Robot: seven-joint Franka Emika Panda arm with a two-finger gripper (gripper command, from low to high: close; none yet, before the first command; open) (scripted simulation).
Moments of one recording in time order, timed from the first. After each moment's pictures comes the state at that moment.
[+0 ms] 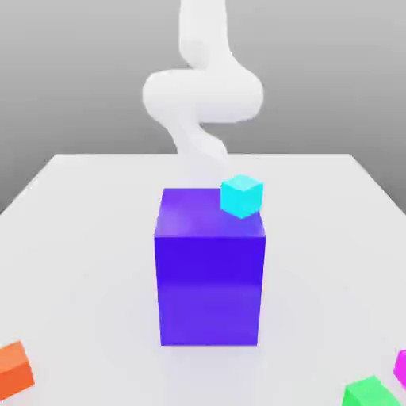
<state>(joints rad) 0.07 -0.71 -0.02 -2.29 0.03 2.32 0.70</state>
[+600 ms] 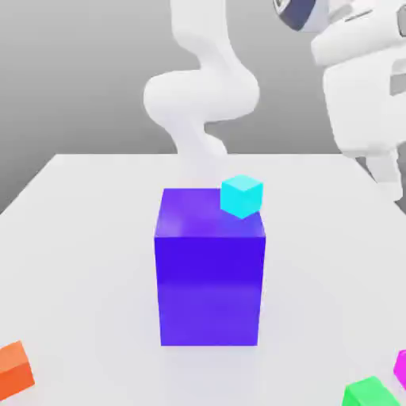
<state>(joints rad) 0.43 -0.05 -0.03 -2.23 0.19 2.47 0.01</state>
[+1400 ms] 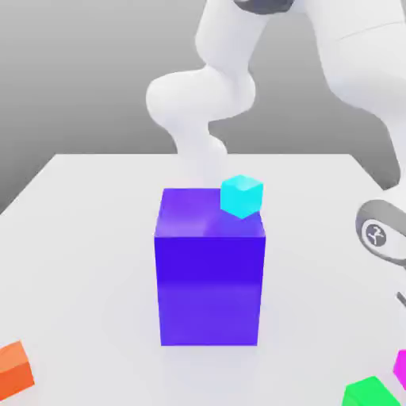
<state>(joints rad) 0.60 0.58 0.03 -2.15 -0.04 2.73 -0.27</state>
